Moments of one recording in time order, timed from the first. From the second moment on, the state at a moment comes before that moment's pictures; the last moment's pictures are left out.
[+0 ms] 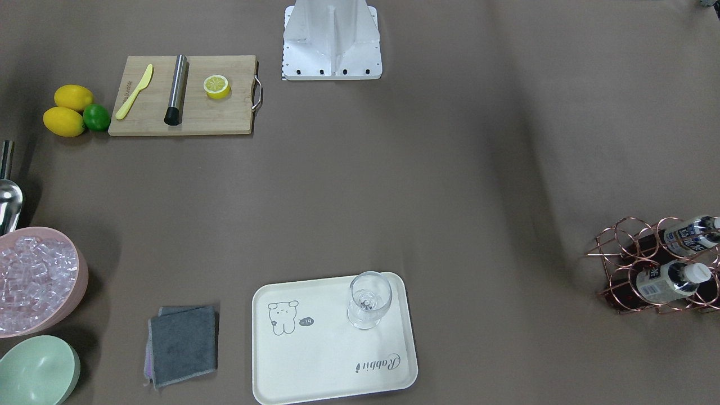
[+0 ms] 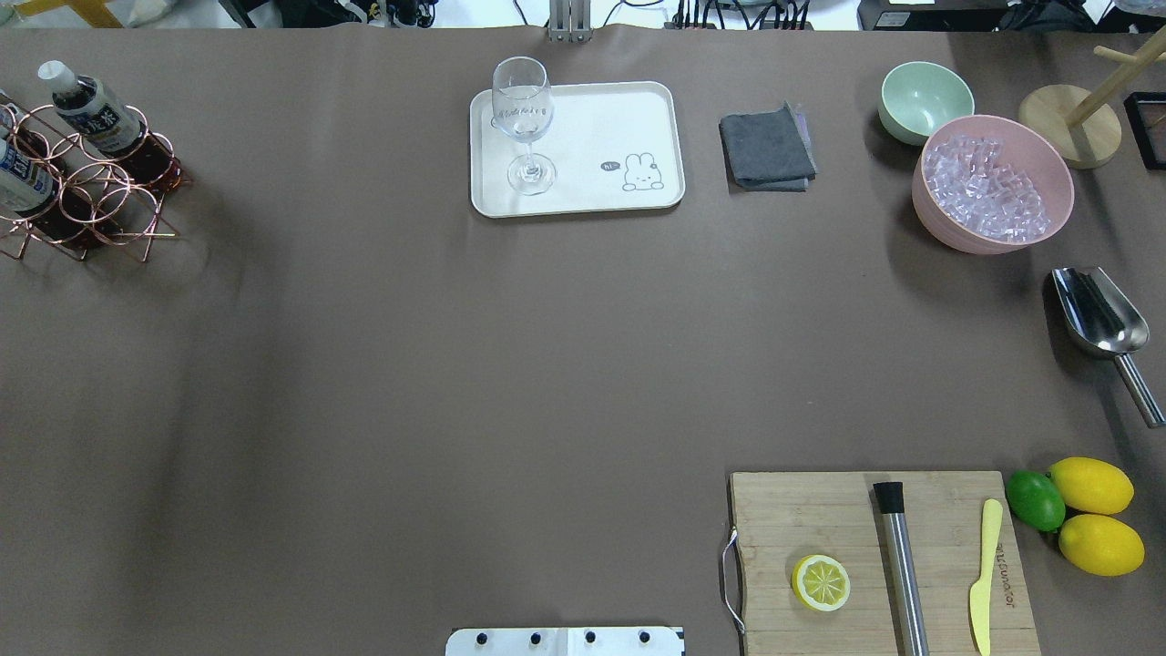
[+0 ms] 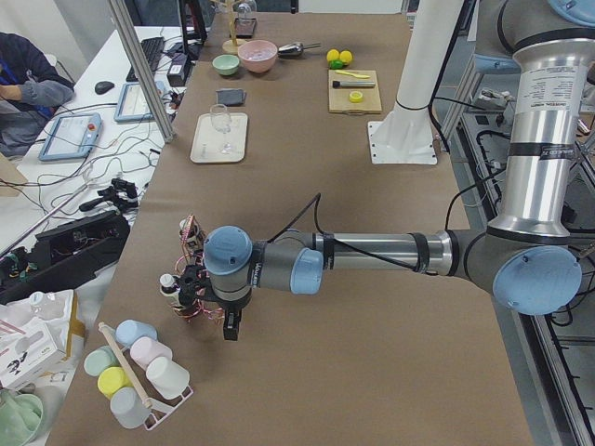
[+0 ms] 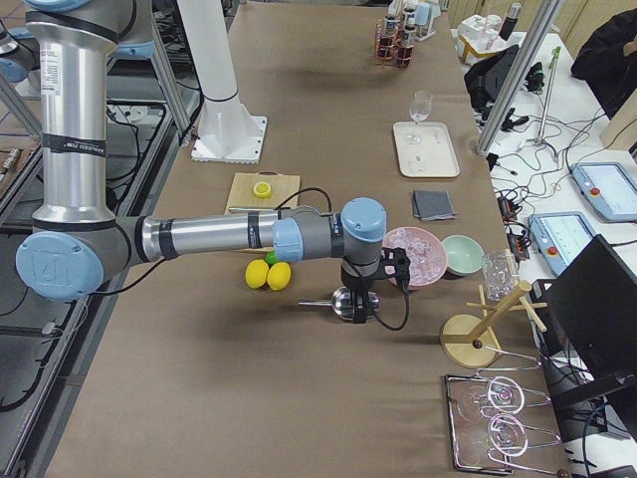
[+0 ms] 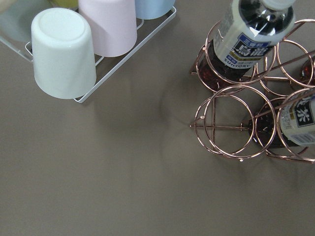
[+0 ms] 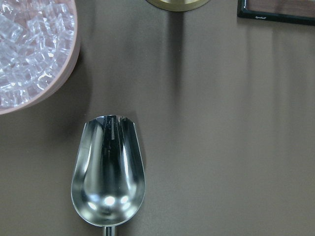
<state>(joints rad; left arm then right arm) -1.62 -1.62 -1.52 -1.71 -2.38 -0.08 1.48 -1.64 1.76 -1.55 2.29 0.10</state>
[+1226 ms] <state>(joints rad) -1.64 -1.60 -1.61 -1.68 -2.38 0.04 1.48 -1.65 1.76 -1.58 2.36 0.10</state>
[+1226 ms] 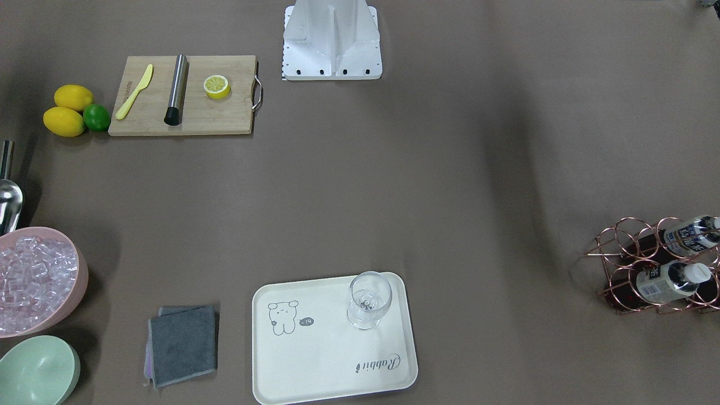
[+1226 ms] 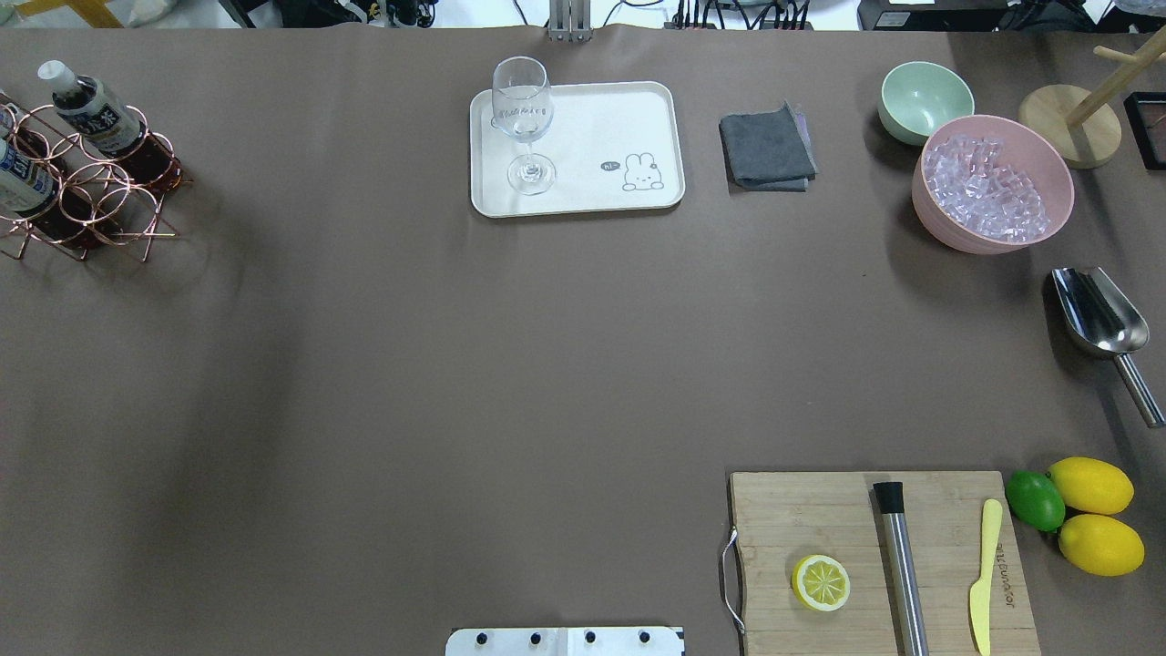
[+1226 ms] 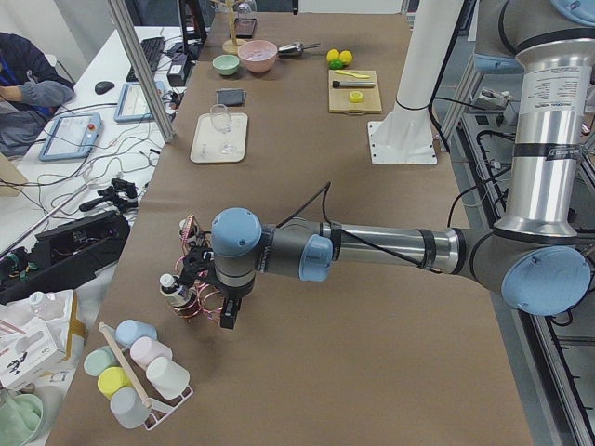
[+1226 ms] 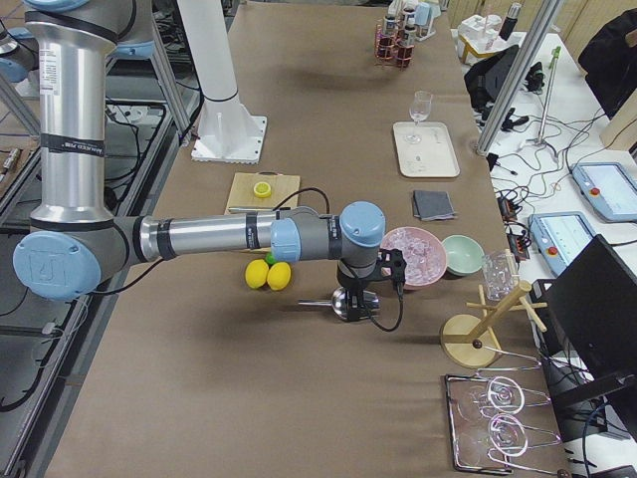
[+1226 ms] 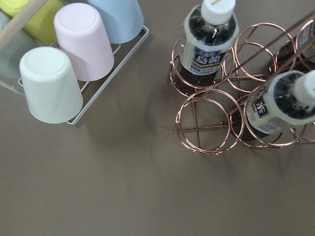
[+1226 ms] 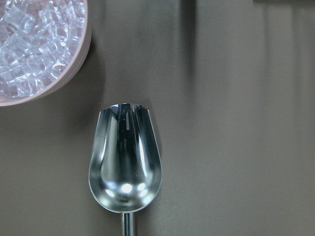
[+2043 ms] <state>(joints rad) -1.64 -1.66 -1.73 -1.55 -2.33 0.73 1.45 -1.51 1.82 -1.58 2.37 0.22</state>
